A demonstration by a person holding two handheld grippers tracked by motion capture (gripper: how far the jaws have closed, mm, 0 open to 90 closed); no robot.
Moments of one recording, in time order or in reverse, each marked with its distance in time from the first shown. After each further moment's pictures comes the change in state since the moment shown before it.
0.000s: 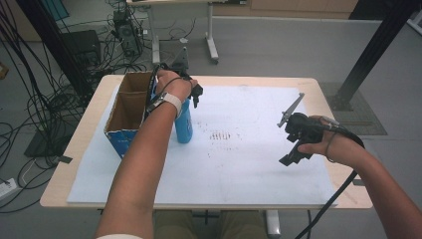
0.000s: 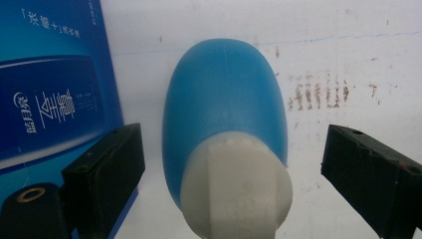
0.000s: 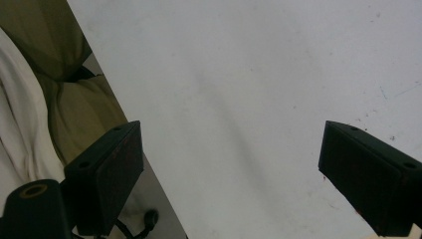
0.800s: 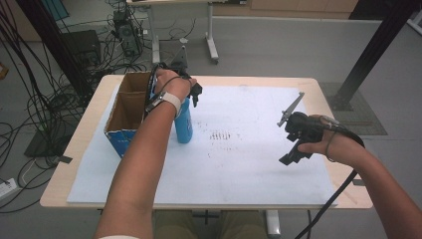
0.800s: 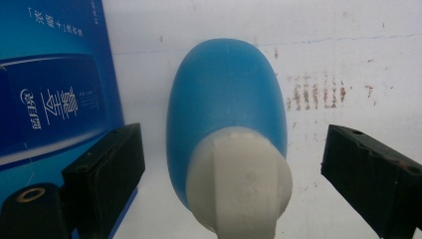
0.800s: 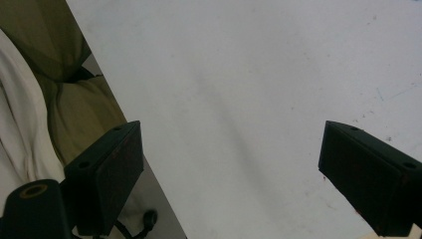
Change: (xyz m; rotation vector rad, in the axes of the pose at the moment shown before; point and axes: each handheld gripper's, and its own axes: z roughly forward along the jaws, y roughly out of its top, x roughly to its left) left arm 0.003 -0.001 -0.004 -0.005 -0.011 -0.009; right arm 0.000 0.001 -0.002 0.000 -0.003 -0.002
